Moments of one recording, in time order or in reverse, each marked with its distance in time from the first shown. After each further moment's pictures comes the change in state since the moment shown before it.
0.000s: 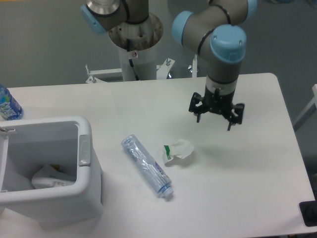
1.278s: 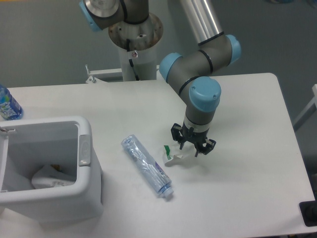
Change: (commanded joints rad) arm -0.078 -0.104 -0.018 0.112 0.006 -0.084
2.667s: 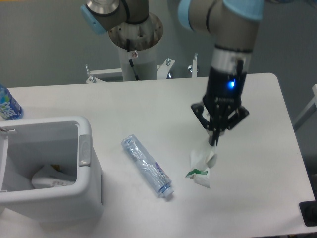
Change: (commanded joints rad) arm 0.017 0.307 0.272 -0.008 -0.456 -0.863
